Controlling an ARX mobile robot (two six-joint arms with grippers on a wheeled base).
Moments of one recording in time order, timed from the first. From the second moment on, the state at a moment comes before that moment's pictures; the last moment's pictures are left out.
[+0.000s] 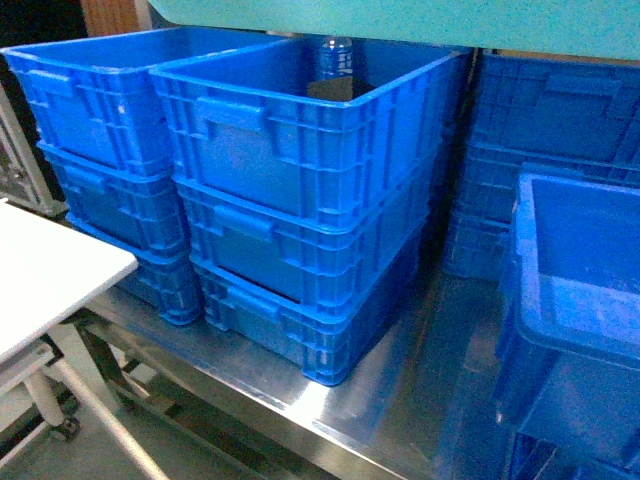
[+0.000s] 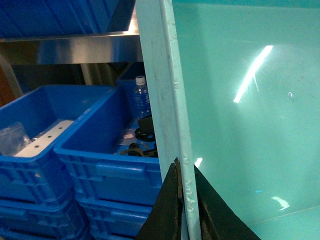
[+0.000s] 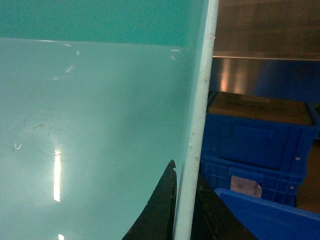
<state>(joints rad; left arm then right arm) -0.35 1.20 0.86 0.36 -0.06 0.08 0.13 1.25 0.80 0.55 0.07 0.09</state>
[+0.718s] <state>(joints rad) -0.35 1.19 0.86 0.36 -0.06 0.08 0.13 1.25 0.80 0.54 0.07 0.09</state>
